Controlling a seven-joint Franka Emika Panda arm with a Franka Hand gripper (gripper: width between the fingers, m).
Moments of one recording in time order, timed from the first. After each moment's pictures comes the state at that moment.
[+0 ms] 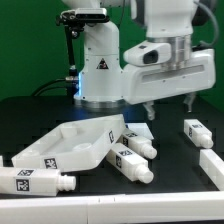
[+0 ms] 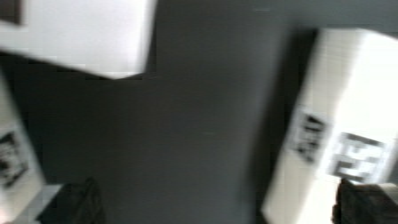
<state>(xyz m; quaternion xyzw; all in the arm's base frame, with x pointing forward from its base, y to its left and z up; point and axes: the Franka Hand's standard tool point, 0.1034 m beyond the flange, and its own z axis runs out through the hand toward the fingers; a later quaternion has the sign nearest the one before) 0.394 0.117 0.055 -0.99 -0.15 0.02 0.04</state>
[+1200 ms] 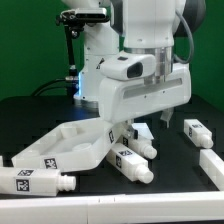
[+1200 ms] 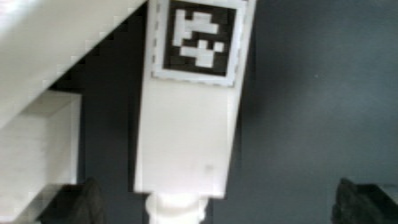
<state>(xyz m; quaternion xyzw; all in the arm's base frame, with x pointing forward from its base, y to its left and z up) 0.457 0.057 0.030 -0.96 -0.27 0.01 0.02</state>
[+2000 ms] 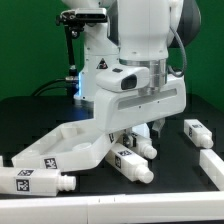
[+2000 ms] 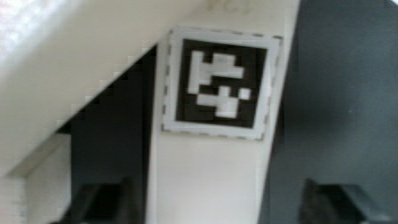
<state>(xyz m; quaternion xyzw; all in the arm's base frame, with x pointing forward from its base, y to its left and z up) 0.453 0.049 0.020 -0.96 -0.26 0.02 0.01</state>
